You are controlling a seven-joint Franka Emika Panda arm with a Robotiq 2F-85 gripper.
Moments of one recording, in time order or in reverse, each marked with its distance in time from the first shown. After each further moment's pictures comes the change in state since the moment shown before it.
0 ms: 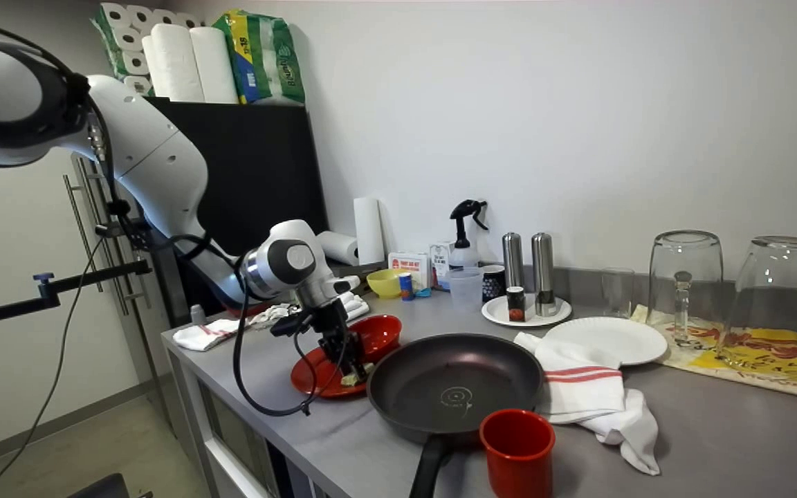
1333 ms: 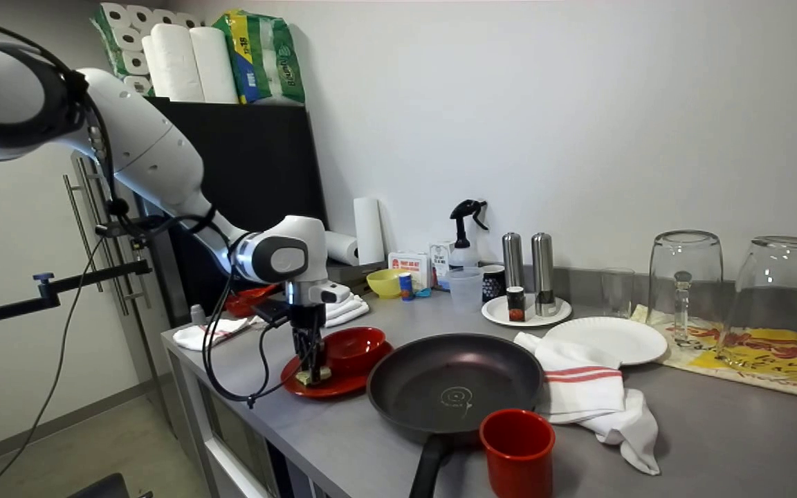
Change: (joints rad) arm -0.095 -0.023 0.174 0.022 0.533 -0.206 -0.214
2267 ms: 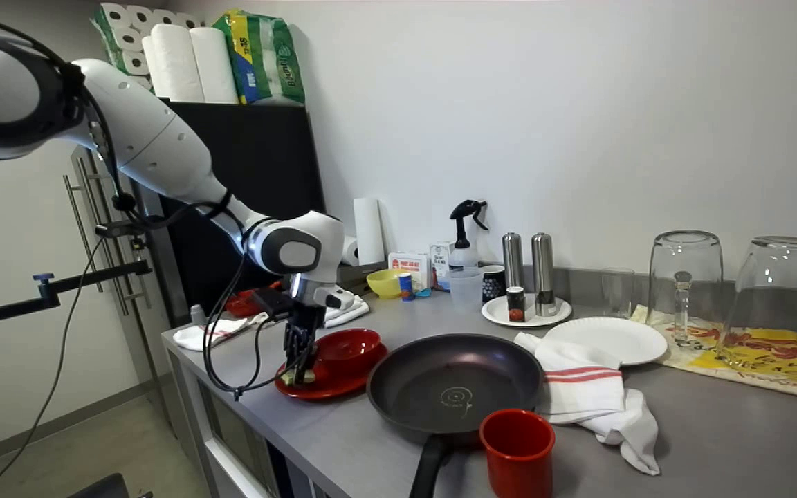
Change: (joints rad) arm -0.069 0.000 0.017 0.059 0.155 -0.248 -0.130
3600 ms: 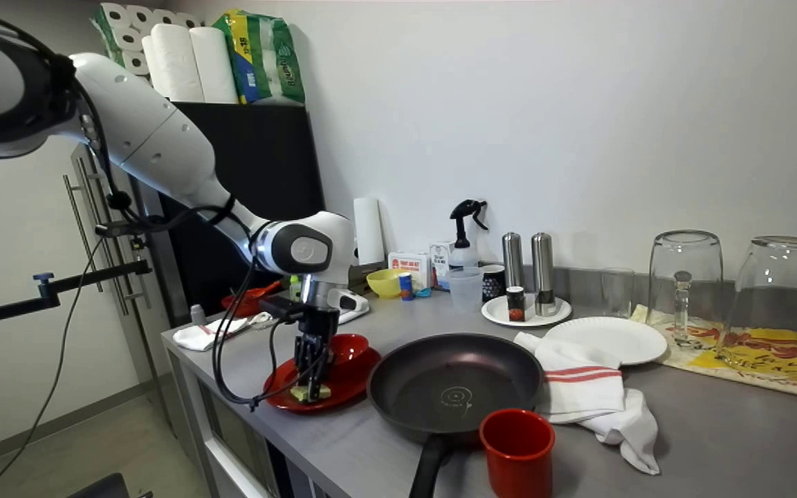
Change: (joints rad) arm -0.017 -0.008 -0.066 -0.009 -0.186 -0.044 -0.008
